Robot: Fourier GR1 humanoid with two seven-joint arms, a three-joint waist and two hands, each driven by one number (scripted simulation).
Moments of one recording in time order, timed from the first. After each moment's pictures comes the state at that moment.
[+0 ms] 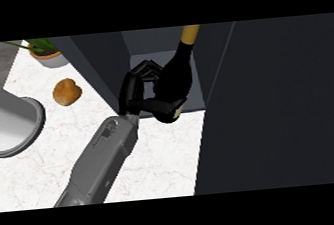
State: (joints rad) left arm -0.69 0.00 -0.25 -0.78 0.32 0.28 -0.41; right arm 0.12 -0.59 0.69 -2.51 0.06 -0.66 0.24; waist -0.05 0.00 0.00
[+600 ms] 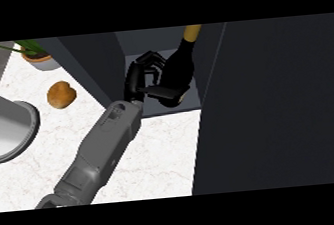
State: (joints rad) left arm -0.90 0.00 -0.28 -0.48 0.37 0.37 -0.42; right arm 0.15 -0.60 0.68 -2.51 0.04 -0.63 0.18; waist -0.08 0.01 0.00
